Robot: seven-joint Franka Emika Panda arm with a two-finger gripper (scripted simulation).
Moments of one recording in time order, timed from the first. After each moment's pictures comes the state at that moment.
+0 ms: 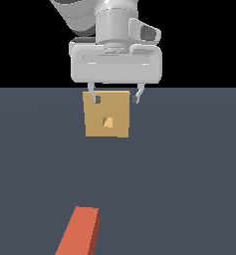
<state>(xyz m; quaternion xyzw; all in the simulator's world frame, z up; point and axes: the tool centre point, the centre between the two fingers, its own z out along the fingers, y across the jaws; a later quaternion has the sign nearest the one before) -0.003 0.017 0.166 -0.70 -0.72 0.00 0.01</state>
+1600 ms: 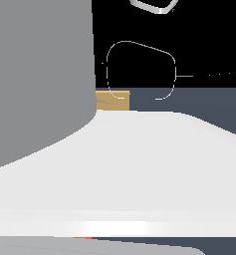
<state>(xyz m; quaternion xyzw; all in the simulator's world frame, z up) -0.051 -0.264 0.078 -0.73 -0.68 0.00 0.00</state>
